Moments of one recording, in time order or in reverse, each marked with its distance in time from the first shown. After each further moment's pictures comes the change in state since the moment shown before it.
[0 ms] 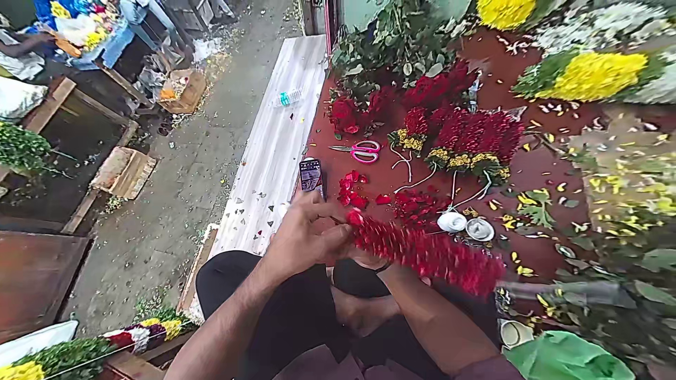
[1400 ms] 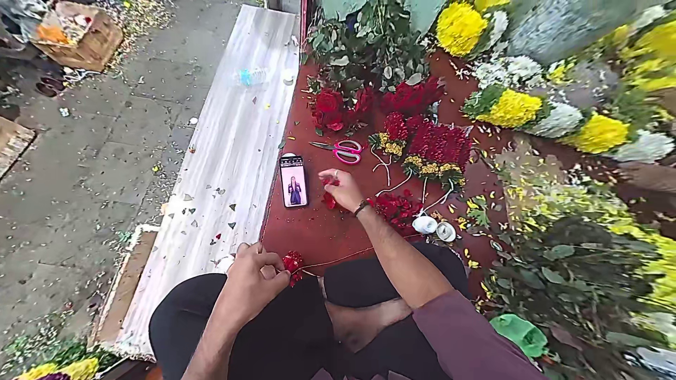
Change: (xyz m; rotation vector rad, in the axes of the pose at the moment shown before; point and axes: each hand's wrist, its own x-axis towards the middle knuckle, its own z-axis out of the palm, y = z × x) left_hand -0.086 -0.140 -0.010 0.106 -0.090 -0.388; right_hand 0.151 0.036 -0.156 -1.118 0.405 0.043
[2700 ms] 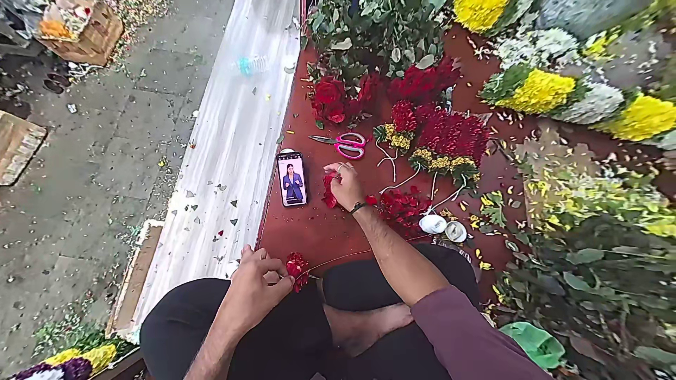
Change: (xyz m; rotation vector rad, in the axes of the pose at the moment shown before) left_hand 0.006 0.006 0.015 -0.028 -0.062 -0.024; right_hand 0.005 0.026 0.007 -0.319 0.224 -0.093
